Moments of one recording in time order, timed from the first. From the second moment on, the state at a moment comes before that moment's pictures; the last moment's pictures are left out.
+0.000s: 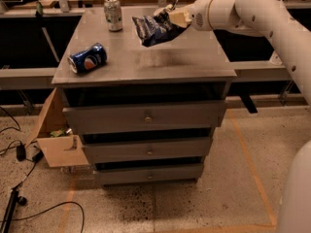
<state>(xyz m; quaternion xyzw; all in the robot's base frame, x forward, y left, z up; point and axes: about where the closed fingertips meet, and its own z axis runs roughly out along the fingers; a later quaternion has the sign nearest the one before) 0.799 -0.072 0.971 -0.35 0.72 0.20 0.56</state>
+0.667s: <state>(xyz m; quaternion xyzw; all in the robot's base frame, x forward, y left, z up) 0.848 -0.066 0.990 -0.30 0.73 0.18 0.58</state>
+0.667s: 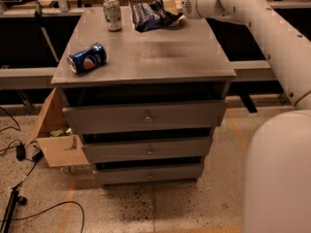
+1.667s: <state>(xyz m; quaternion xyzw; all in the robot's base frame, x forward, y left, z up) 0.882 0.000 0.966 -0.30 0.75 0.22 0.55</state>
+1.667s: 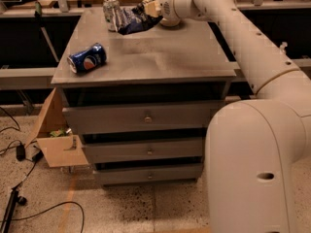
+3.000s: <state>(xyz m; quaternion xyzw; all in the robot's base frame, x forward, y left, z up) 0.893 0.069 0.918 -0.32 0.76 0.27 0.50</state>
